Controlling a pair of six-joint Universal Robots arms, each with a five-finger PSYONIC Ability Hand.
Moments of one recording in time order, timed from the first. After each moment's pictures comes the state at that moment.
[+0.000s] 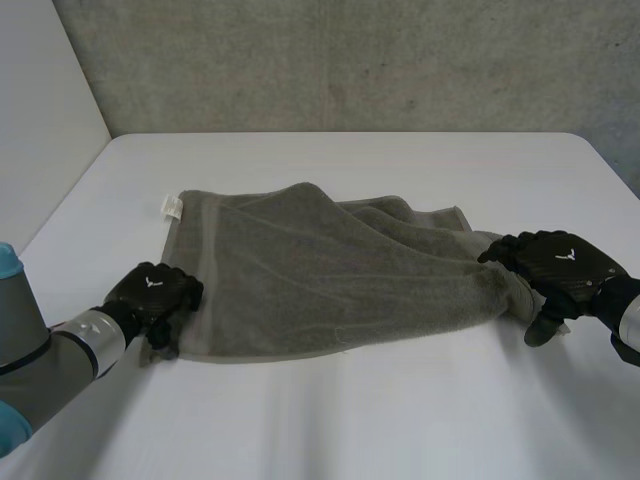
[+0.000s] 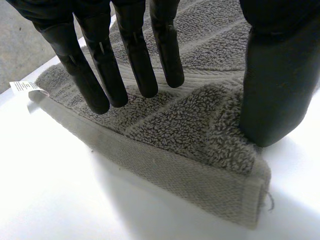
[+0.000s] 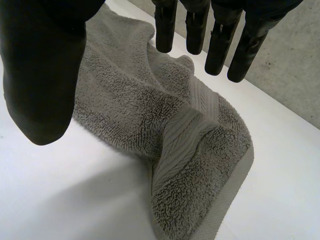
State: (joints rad) left arm 4.63 -1.98 -1.89 3.38 -1.17 3.69; right arm 1.45 -1.36 1.85 0.04 0.85 2.53; left_hand 0.76 0.76 0.76 0.76 0.75; right_hand 0.28 0.30 0.29 0.30 0.11
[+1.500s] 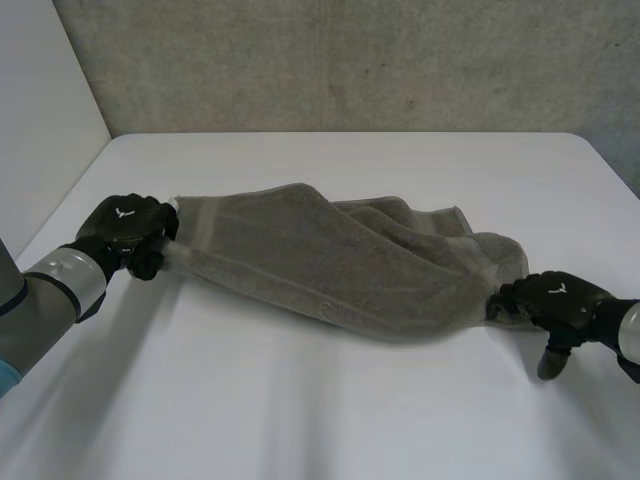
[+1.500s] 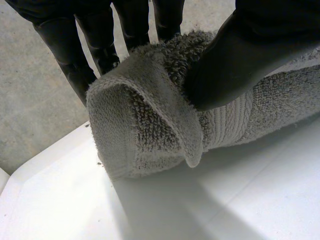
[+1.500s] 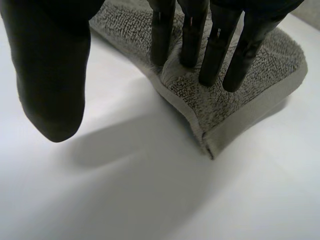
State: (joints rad) left arm 4.62 -1.88 -1.74 3.37 -1.22 3.49; right arm 1.41 -1.12 1.70 0.29 0.87 2.24; left_hand 1.42 1.45 1.49 1.45 1.45; right_hand 0.42 0.43 0.42 0.41 0.21
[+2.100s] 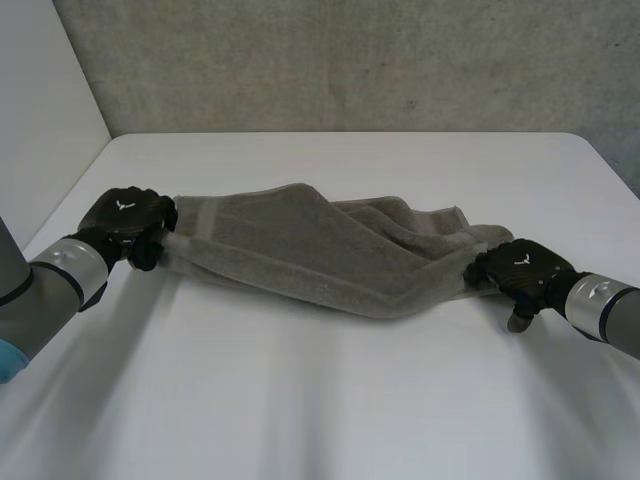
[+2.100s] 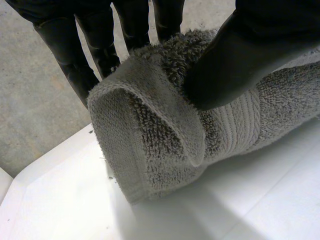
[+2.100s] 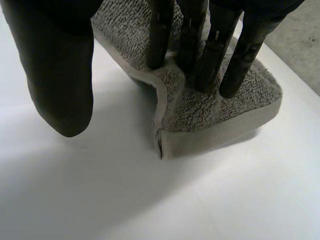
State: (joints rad) left arm 4.63 -1.94 -1.67 3.37 -1.22 3.49; right arm 1.57 -0.98 1.53 0.05 0.98 2.33; left_hand 1.42 1.45 1.49 1.45 1.45; right_hand 0.50 0.49 0.50 0.50 0.34
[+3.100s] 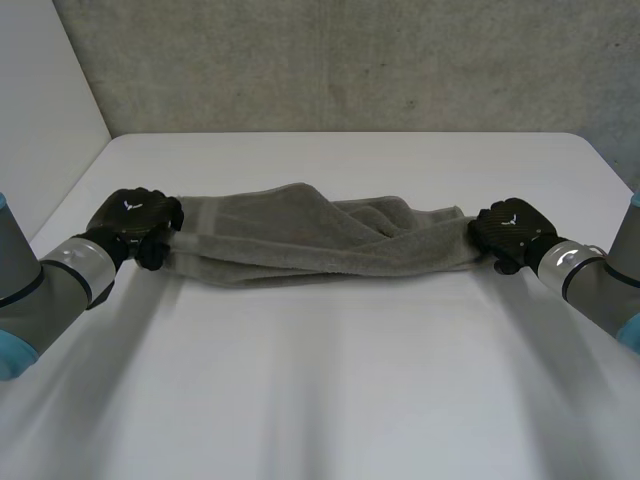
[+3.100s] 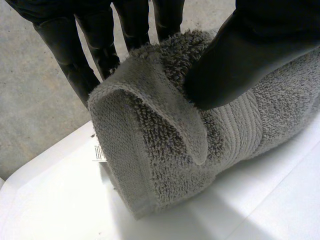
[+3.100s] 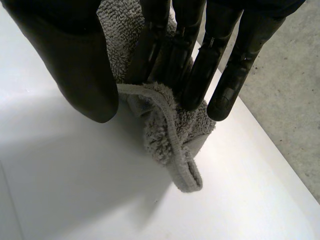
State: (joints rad) left arm 4.61 -1.99 -1.63 3.37 -1.21 3.49; right arm 1.65 -0.82 1.30 -0.13 1.08 2.39; left_hand 1.42 1.45 1.49 1.45 1.45; right_hand 0.89 0.89 0.89 0.89 0.72
